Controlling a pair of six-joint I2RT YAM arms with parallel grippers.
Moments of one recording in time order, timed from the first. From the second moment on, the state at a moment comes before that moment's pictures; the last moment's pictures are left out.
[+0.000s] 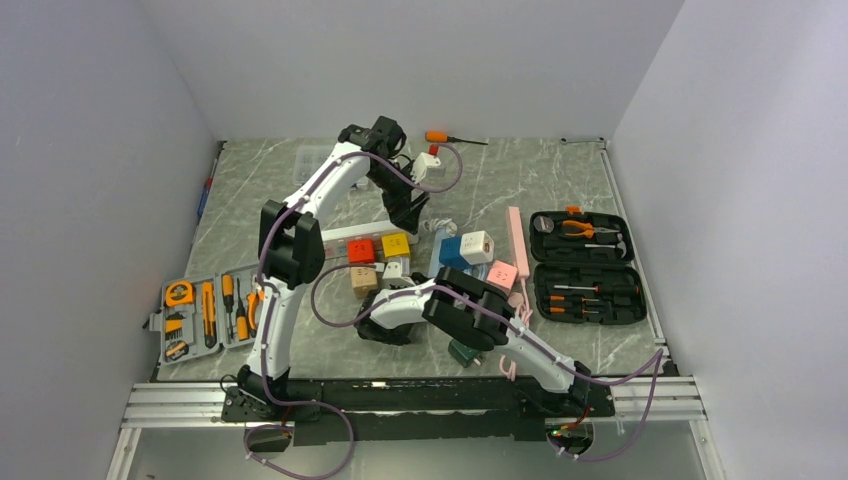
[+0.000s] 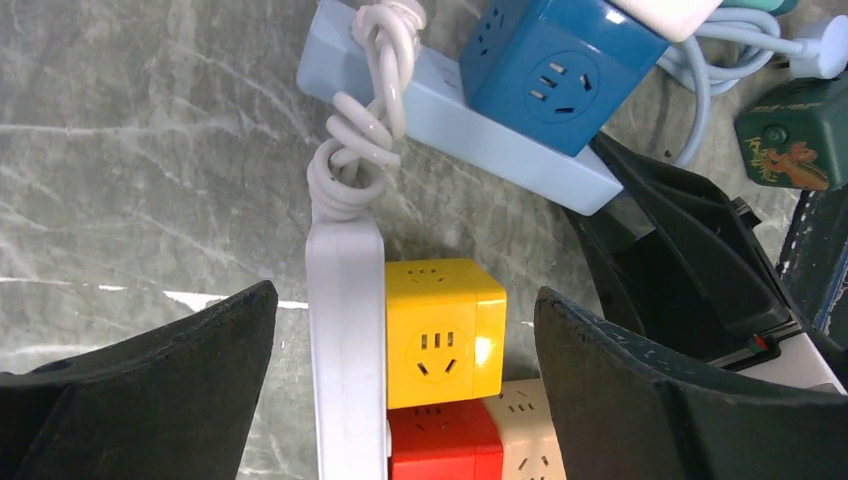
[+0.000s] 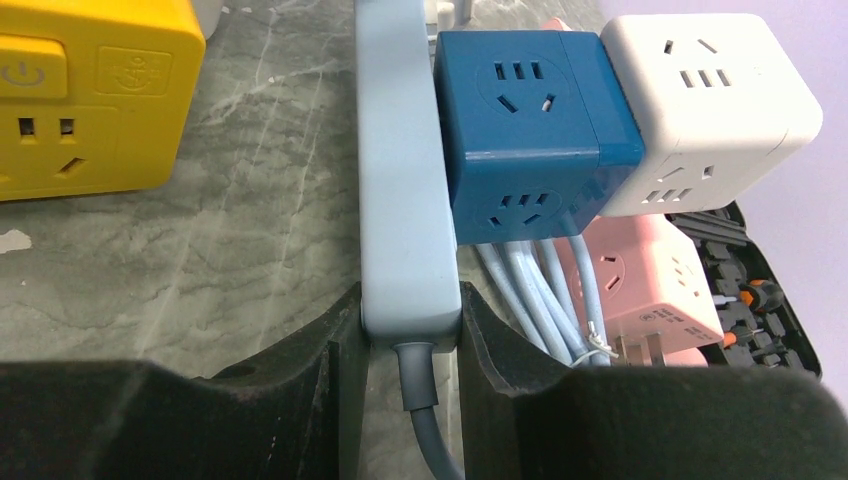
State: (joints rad) left arm -0.46 2.30 2.23 -1.21 0.66 0.72; right arm 1.21 2.42 1.56 -1.34 1.44 1.56
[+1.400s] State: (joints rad) left arm -0.32 2.02 2.06 -1.17 0.62 0.62; right arm 1.08 1.54 1.52 -0.56 0.69 0.44
